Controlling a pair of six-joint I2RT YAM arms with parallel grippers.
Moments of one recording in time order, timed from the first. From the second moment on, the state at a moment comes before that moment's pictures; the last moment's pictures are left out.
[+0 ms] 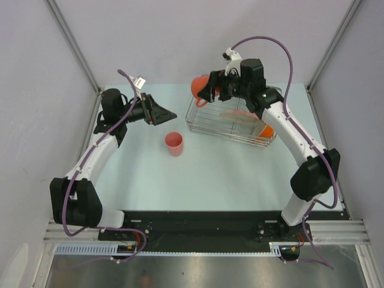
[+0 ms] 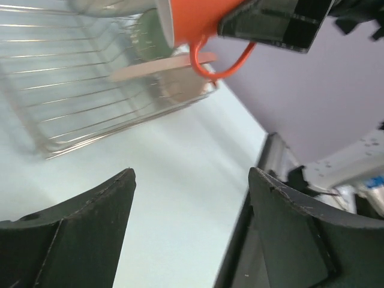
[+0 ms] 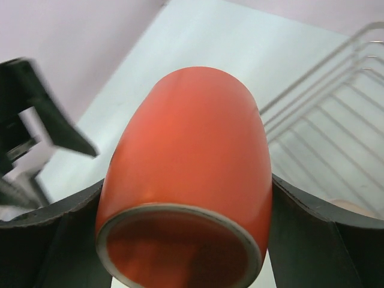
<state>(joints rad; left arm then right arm) -0.10 1.38 1.09 0.14 1.05 -0.54 0.44 1.70 1.71 -0.31 -0.43 0.29</state>
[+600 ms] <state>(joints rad) -0.17 1.86 1.48 -0.06 0.60 -0.21 0.43 2.04 2.06 -0.62 -0.15 0.16</state>
